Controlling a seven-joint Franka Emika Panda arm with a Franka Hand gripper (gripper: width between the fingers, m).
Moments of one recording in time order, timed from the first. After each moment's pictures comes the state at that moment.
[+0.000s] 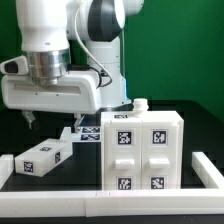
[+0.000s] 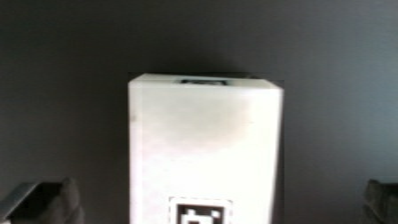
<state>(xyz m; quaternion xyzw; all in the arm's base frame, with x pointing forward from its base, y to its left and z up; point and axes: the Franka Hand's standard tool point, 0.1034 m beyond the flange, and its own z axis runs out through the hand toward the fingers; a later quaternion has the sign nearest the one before) 0.438 -0.134 0.048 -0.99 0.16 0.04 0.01</state>
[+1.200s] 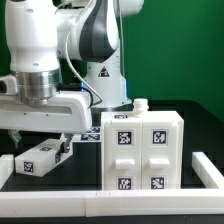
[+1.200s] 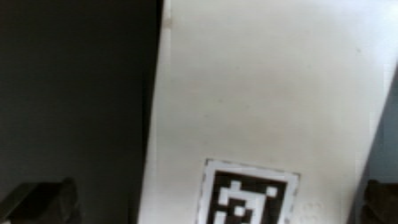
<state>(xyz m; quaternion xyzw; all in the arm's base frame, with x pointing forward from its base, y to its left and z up) 0.460 -0.149 0.020 -0.99 0.12 0.03 -0.01</state>
